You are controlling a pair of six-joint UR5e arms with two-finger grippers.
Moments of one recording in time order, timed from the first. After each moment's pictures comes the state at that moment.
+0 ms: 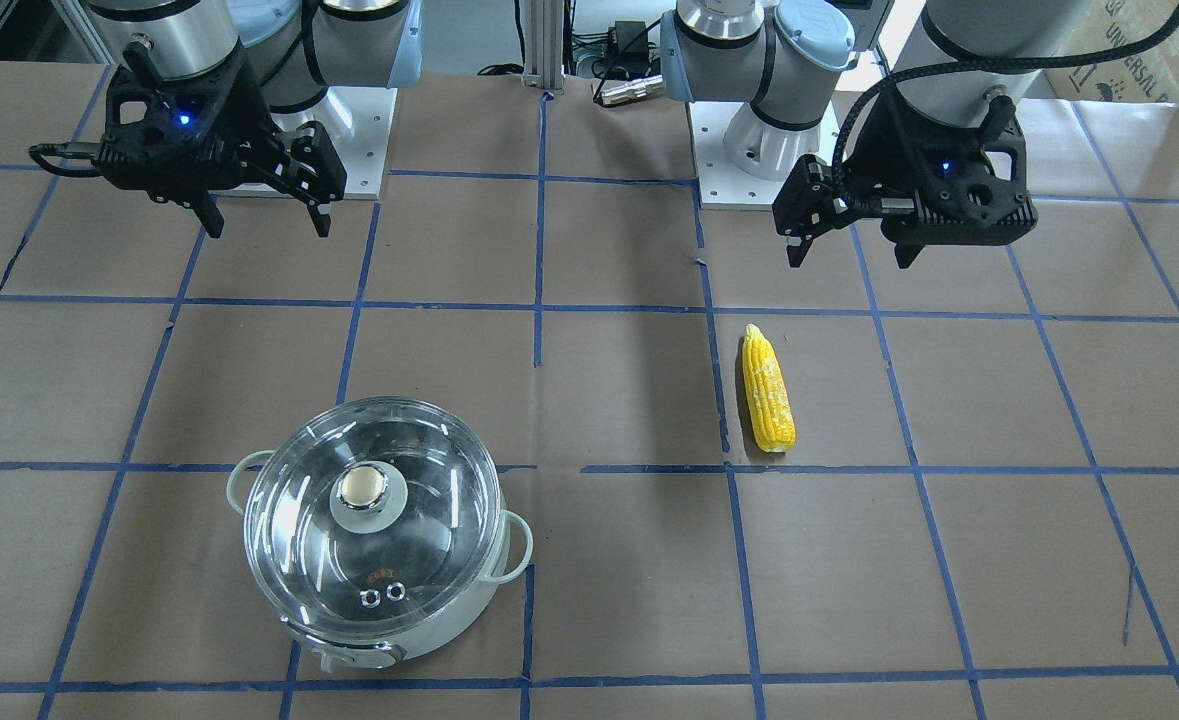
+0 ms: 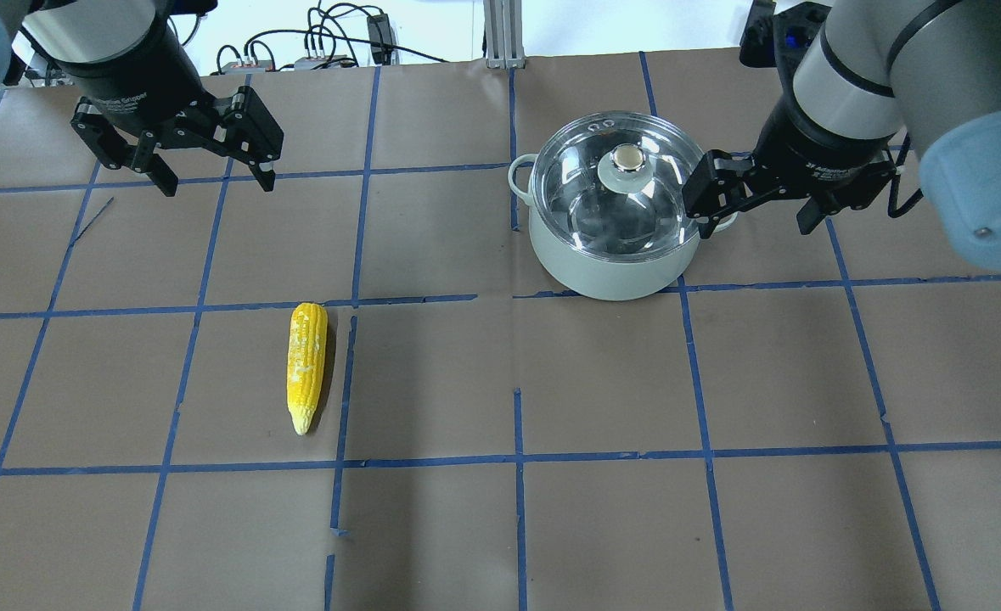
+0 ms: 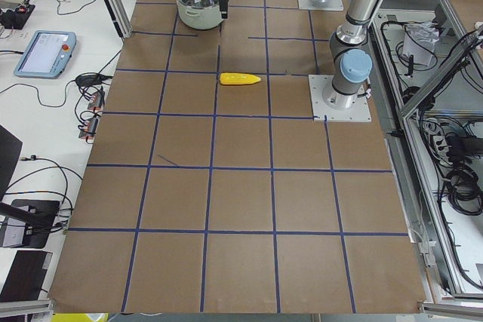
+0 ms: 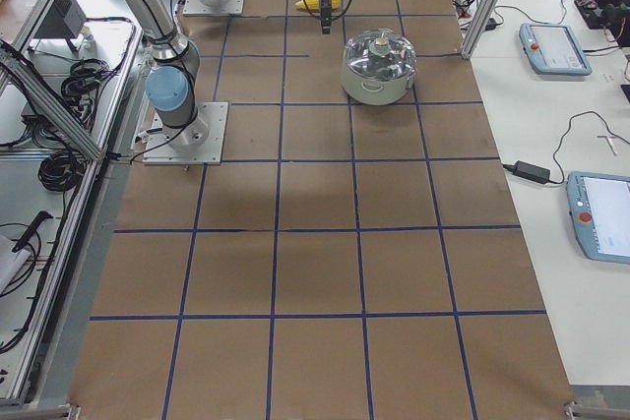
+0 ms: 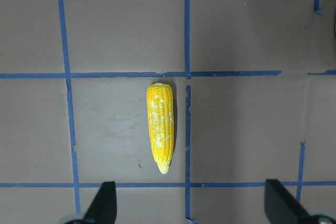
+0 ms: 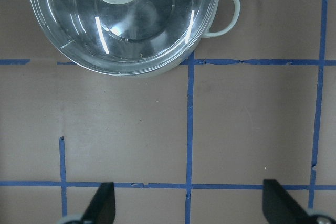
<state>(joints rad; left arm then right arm) -1.54 -1.61 -1.46 -1.66 1.58 0.02 1.58 -1.68 1.71 -1.66 -1.54 0.00</state>
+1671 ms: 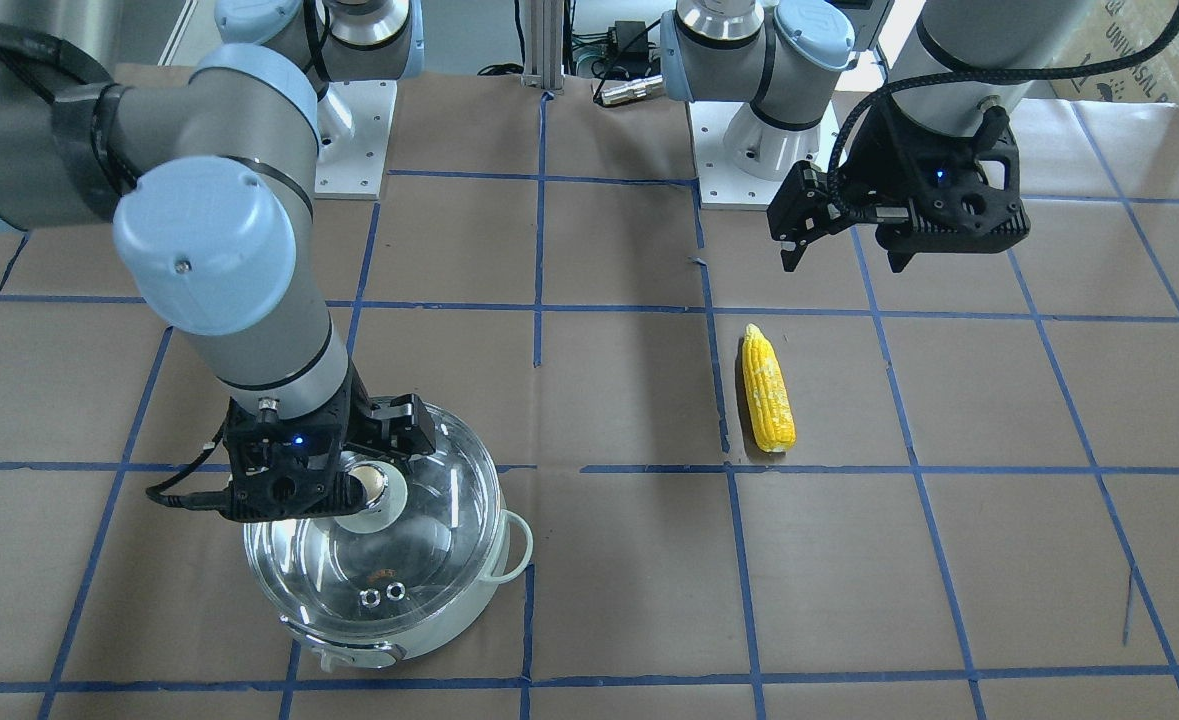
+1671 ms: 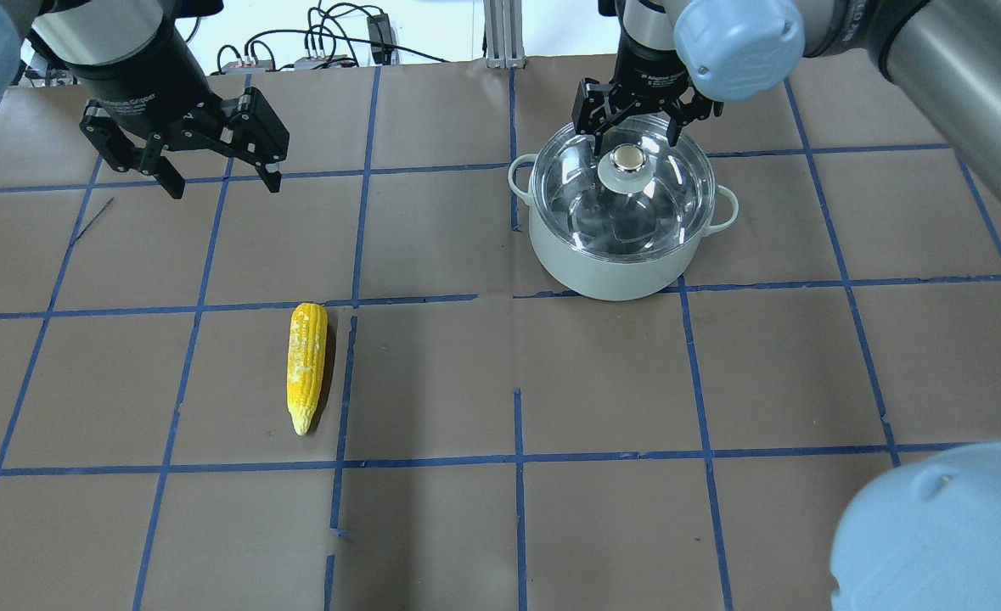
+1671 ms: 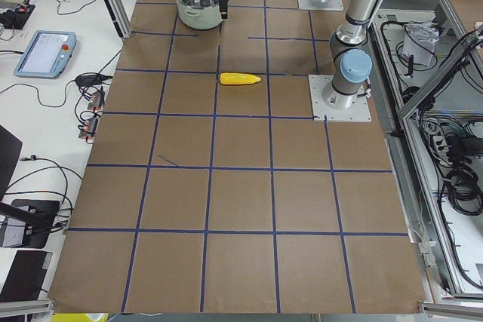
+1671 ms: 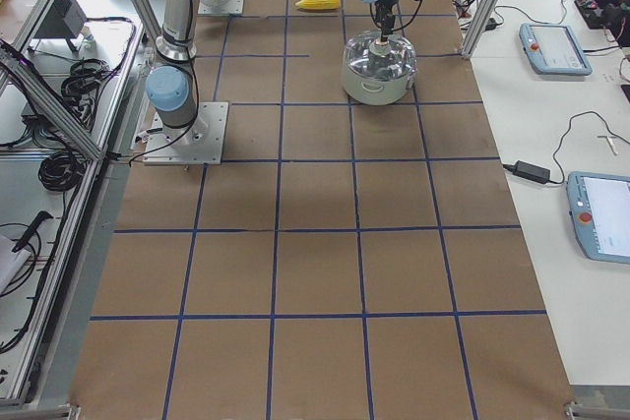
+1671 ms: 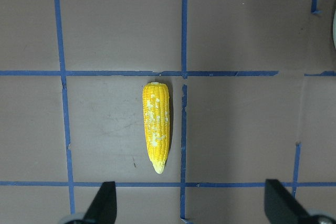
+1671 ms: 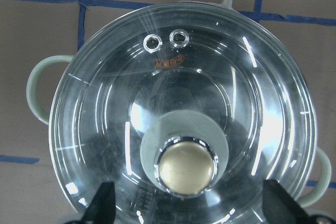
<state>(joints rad) -1.54 -1.62 -1.46 -1.66 1.57 0.01 1.70 -1.14 1.33 -1.79 -1.56 0.04</state>
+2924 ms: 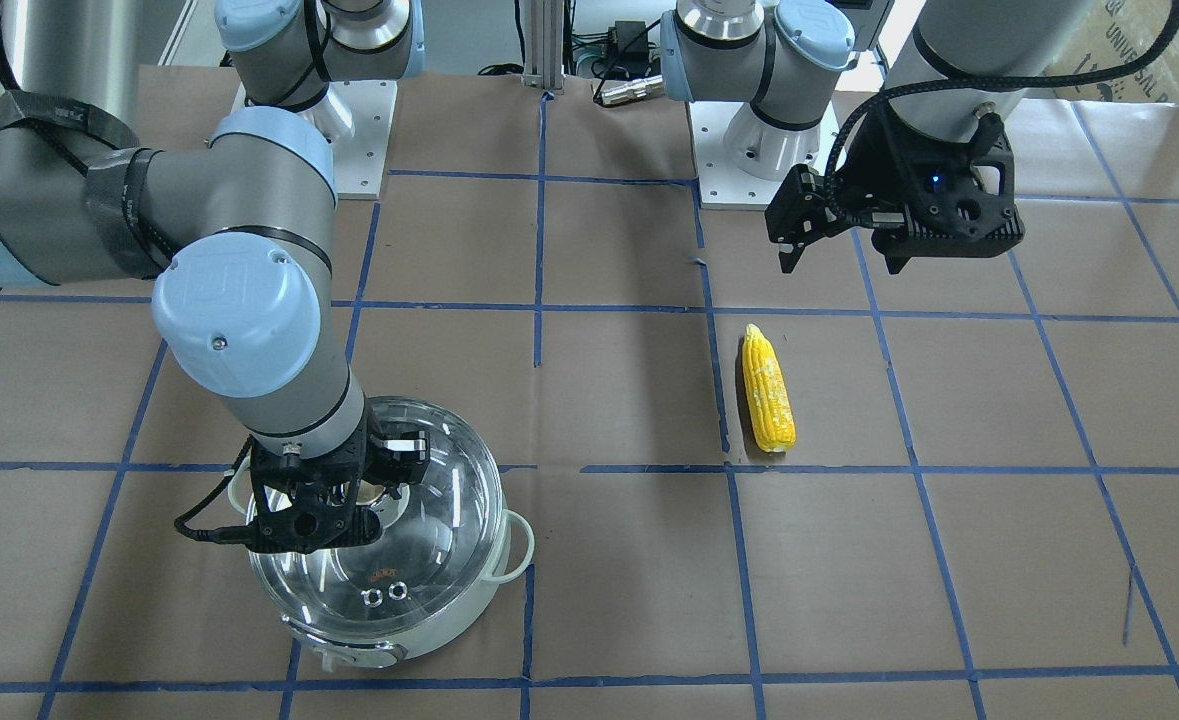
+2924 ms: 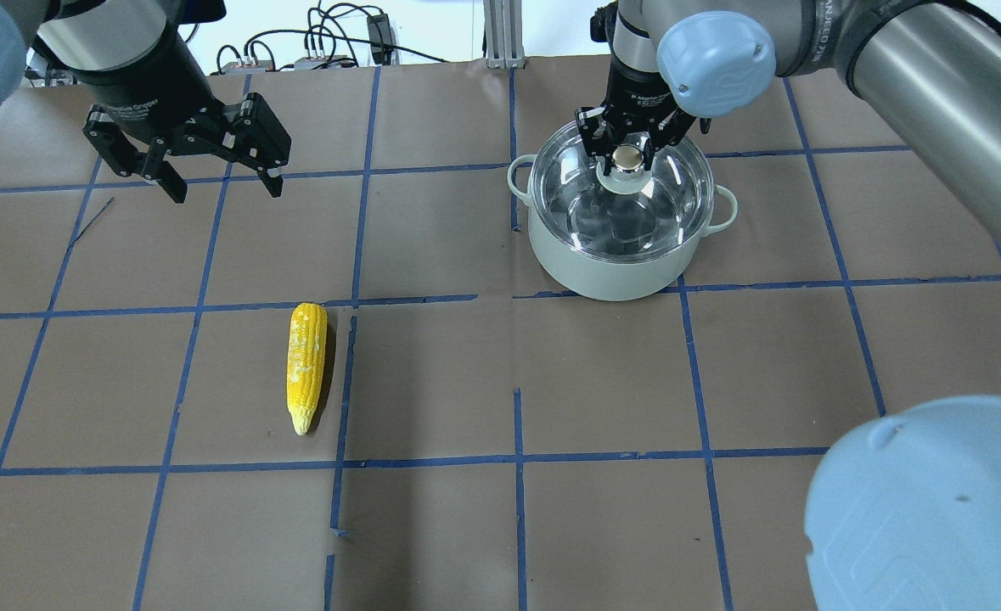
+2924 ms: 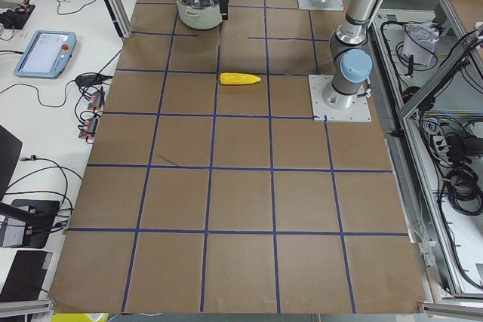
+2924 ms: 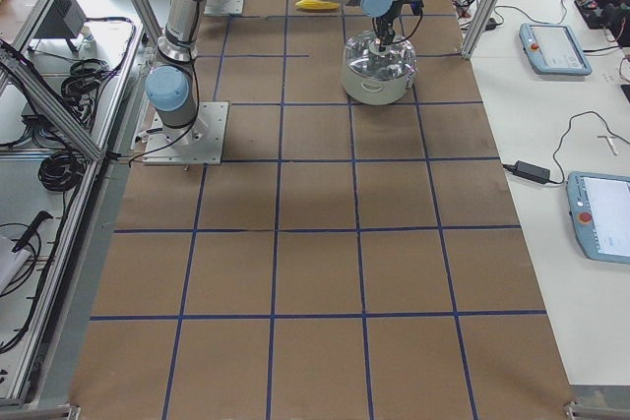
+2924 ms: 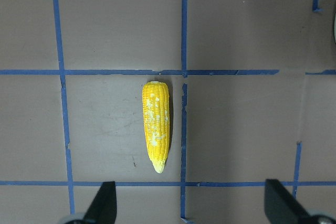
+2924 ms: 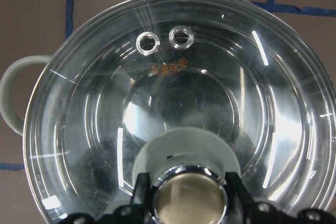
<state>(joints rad) -1.54 -1.62 -1.47 -1.66 1.57 0.01 1.71 -1.10 1.34 -1.79 -1.56 0.03</state>
